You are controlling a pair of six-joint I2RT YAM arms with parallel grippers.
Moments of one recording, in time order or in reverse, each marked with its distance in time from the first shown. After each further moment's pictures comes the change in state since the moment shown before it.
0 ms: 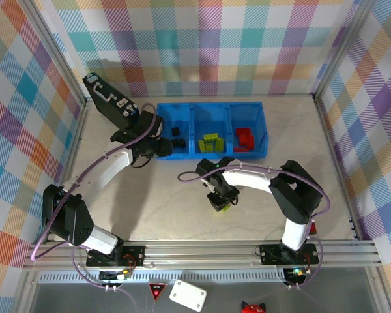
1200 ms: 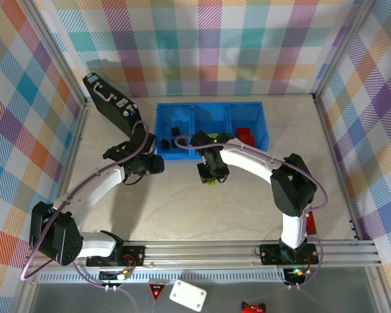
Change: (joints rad) left arm 0.008 -0.181 -0.259 0.003 -0.013 -0.039; right arm -0.102 0.093 0.381 -0.080 -0.001 0.260
